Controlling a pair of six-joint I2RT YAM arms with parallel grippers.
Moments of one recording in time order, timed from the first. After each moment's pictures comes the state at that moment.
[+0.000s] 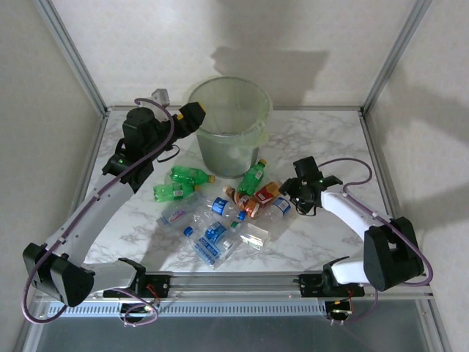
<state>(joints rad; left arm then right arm) -0.37 1.25 1.23 -0.12 0.15 -0.79 0.39 1.36 0.79 -0.57 -0.06 1.03</state>
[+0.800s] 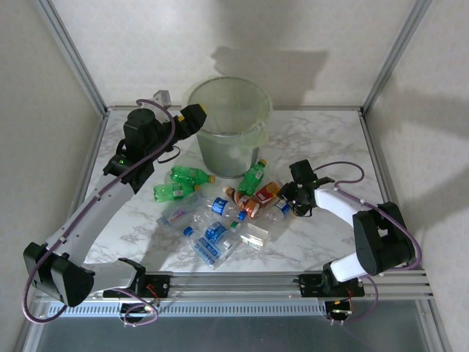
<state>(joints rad) -0.37 1.25 1.21 -0.11 0.17 -0.79 0.39 1.47 0.76 -0.47 -0.07 1.03</state>
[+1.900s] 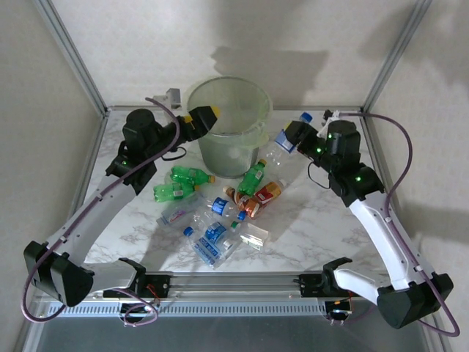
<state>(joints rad) -0.42 1.25 1.20 0.06 0.45 -0.85 0.39 1.08 1.19 -0.37 -0.14 0.80</state>
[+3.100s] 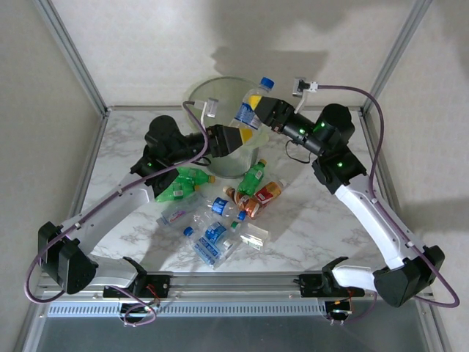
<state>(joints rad) -0.59 1.34 1.20 0.32 0.72 -0.92 0.54 1.25 1.32 0.11 -0.45 0.88</state>
